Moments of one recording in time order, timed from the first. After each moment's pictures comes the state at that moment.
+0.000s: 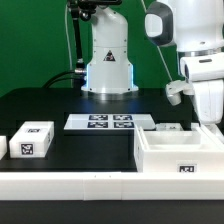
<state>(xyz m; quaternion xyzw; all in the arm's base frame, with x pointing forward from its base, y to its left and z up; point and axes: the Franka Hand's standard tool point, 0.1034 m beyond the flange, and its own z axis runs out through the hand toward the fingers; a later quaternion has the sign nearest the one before) 0.426 0.192 0.010 -0.75 -0.66 -0.05 0.05</state>
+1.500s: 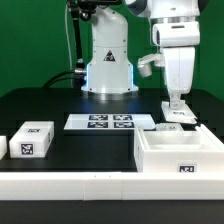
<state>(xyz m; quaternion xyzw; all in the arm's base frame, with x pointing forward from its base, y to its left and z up) 0.444 0.126 0.063 -0.74 -0.67 -0.03 0.02</state>
